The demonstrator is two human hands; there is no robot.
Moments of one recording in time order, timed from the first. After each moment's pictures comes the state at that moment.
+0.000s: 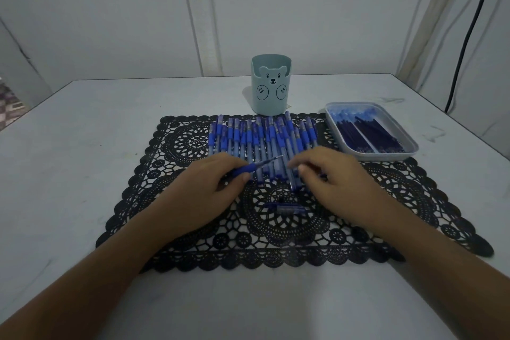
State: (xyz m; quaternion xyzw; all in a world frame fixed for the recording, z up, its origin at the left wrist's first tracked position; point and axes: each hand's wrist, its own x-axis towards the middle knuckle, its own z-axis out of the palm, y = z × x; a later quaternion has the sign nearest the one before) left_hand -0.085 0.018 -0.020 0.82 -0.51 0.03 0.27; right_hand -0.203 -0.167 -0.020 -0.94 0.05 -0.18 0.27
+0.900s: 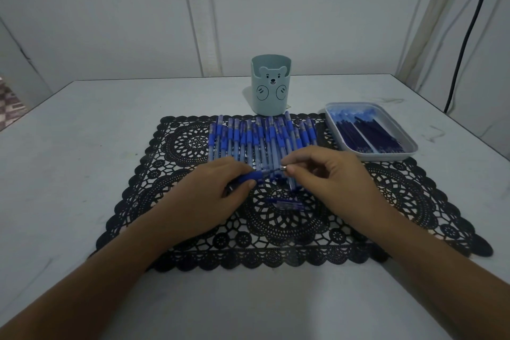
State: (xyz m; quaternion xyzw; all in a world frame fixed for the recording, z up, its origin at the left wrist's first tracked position) left_hand -0.088 0.017 -0.021 0.80 -0.55 0.03 0.25; right_hand -0.204 -0.154 -0.017 -0.86 0.05 -0.23 0.45
